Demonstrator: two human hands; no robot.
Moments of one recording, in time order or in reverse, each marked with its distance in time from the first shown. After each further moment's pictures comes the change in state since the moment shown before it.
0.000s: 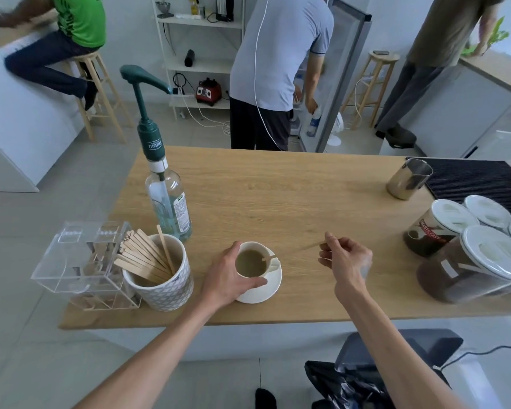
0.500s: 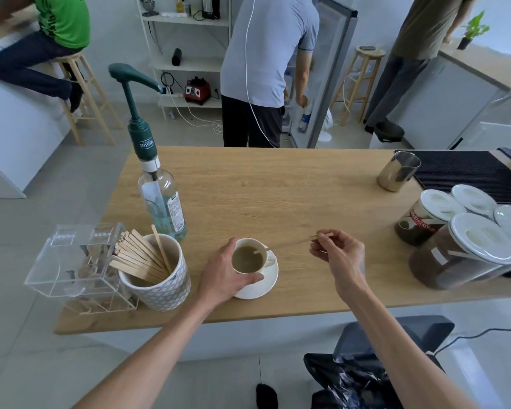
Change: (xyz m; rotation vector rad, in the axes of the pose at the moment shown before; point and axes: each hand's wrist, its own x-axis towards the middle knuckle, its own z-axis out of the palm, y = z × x) left_hand -0.005 0.005 -0.006 0.020 -0.013 0.045; right_hand -0.008 0.001 -0.012 0.087 -0.216 -0.051
